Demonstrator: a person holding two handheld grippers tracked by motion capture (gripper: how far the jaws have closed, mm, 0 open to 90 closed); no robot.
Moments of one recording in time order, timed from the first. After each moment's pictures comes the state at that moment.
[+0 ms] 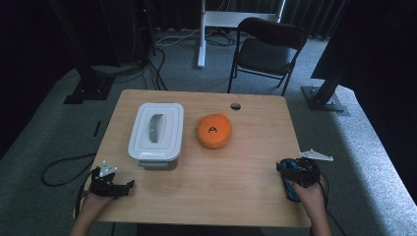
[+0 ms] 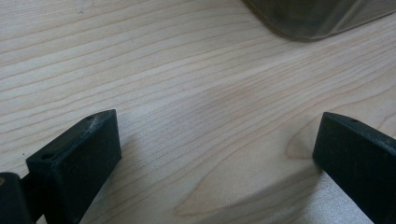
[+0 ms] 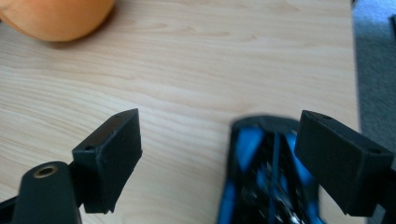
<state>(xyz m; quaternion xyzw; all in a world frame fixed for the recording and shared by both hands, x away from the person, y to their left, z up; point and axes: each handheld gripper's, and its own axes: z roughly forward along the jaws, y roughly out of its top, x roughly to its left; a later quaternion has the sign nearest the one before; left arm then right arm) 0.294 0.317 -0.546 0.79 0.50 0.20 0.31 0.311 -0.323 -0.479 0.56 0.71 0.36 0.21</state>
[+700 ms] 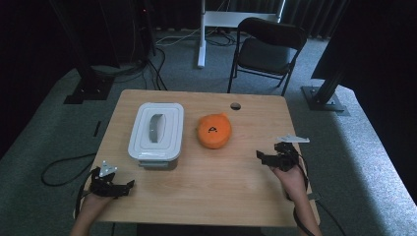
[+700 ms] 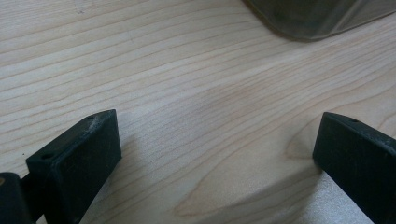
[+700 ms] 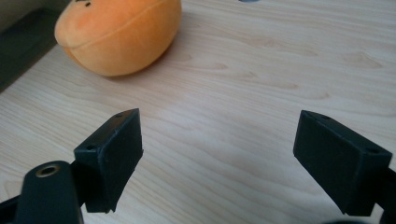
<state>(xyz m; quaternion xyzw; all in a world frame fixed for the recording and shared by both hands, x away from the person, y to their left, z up) 0.294 0.317 -0.546 0.79 0.50 0.20 0.31 0.355 -0.267 -0.462 0.51 0.75 0.38 0.19</state>
